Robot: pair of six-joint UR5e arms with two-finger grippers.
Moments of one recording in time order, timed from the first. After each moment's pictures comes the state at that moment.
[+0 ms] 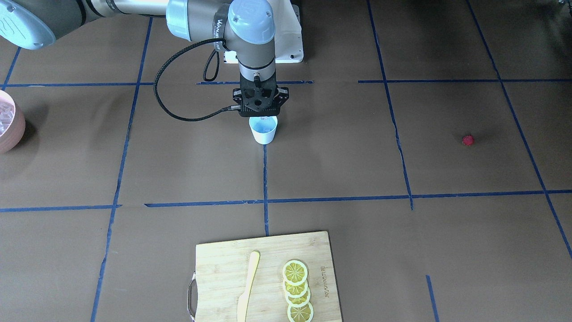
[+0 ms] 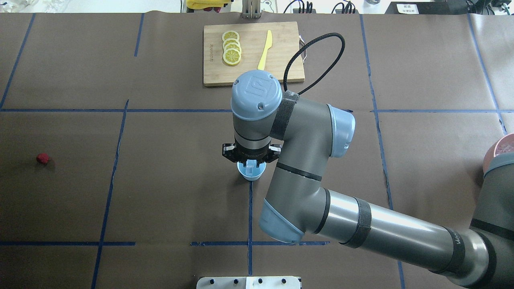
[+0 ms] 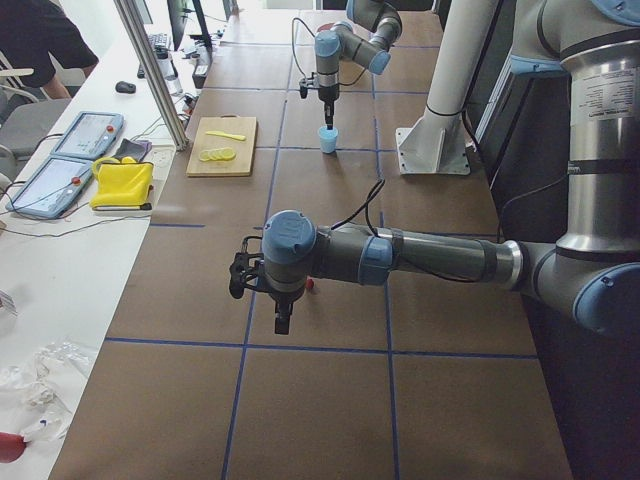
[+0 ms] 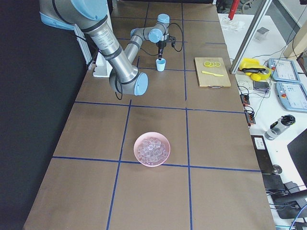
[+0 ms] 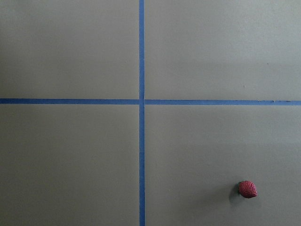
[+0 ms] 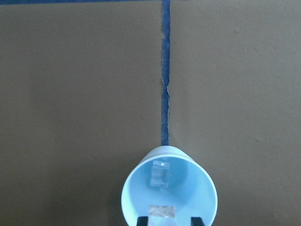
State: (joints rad) left arm -1.63 -1.48 -1.78 -1.60 -2.45 -0.06; right arm 0.48 -0.72 1.63 -1.74 1.95 1.23
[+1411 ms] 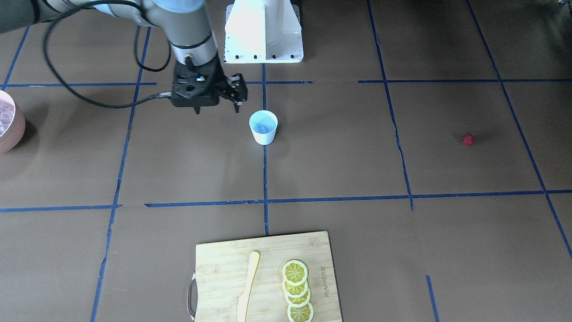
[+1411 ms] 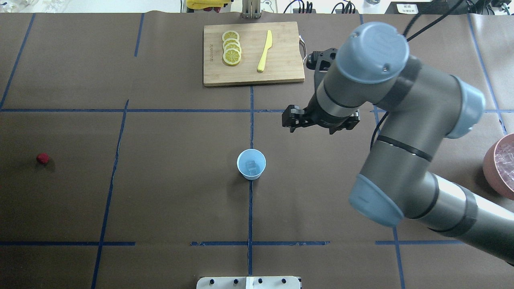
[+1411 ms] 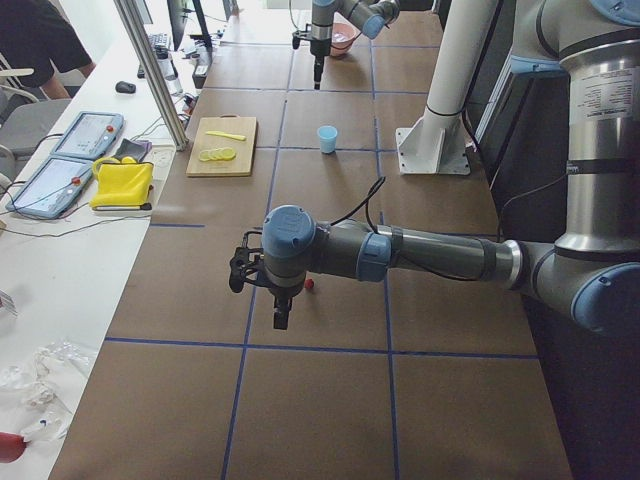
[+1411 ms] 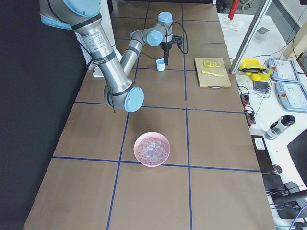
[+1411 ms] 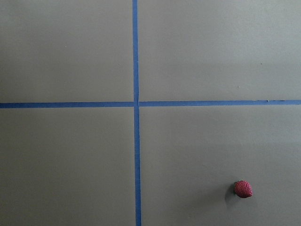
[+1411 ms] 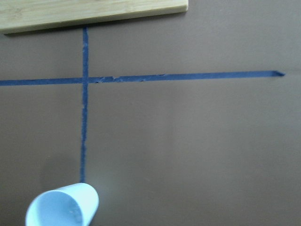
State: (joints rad) left arm -1.61 -1.48 -1.79 -1.60 -2.45 -0.06; right arm 0.69 -1.04 2.03 -1.79 1.96 1.08
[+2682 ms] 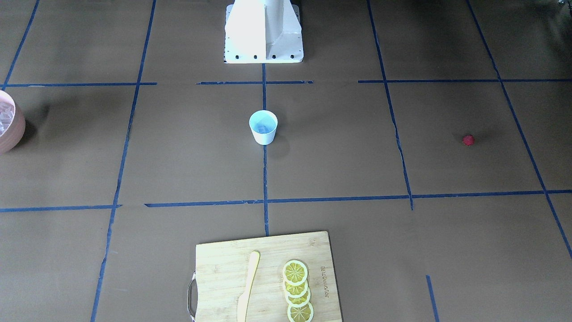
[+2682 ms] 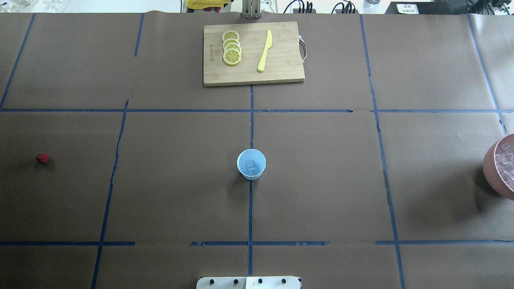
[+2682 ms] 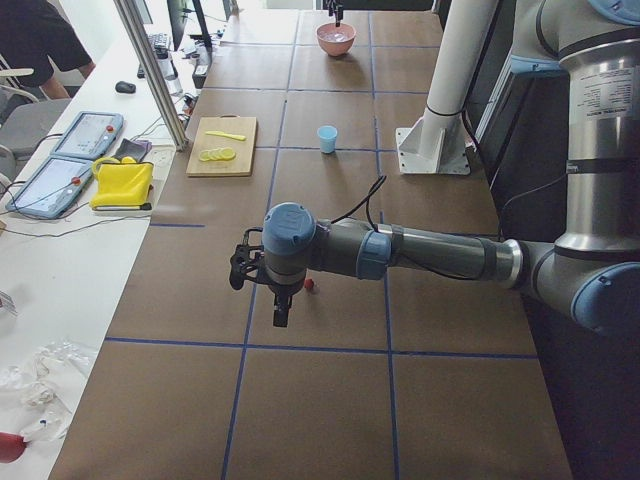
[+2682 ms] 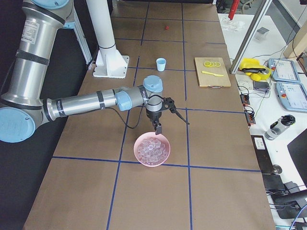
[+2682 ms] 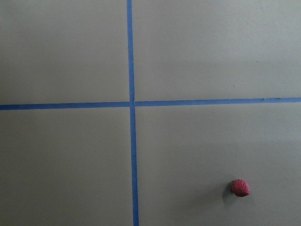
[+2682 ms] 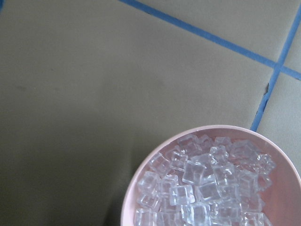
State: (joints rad) left arm -1.61 -1.47 -1.80 -1.61 -2.45 -0.06; right arm 1.20 -1.87 2.01 -1.41 2.18 0.10
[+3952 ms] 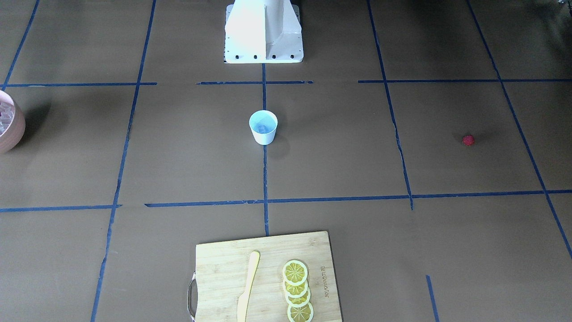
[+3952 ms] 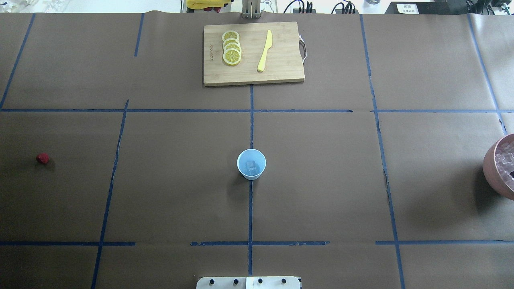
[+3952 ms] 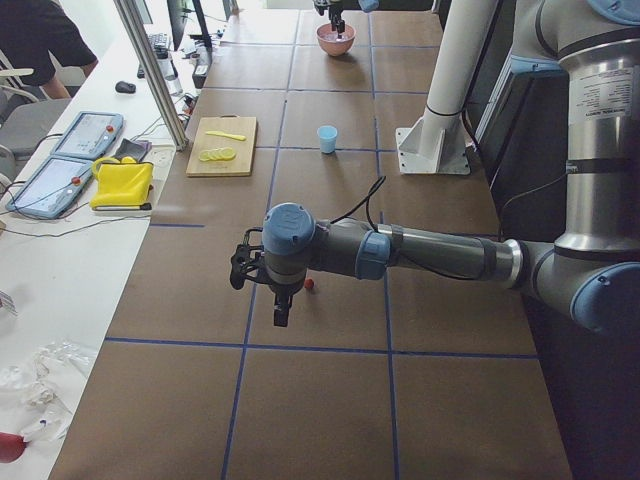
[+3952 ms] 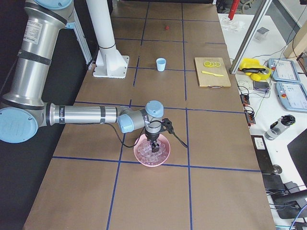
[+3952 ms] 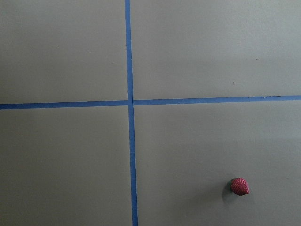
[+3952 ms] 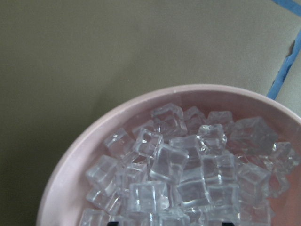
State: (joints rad) left arm -1.60 -1.47 -1.80 -1.61 -2.45 -0.06; right arm 1.14 -1.86 1.80 -1.26 2.19 0.05
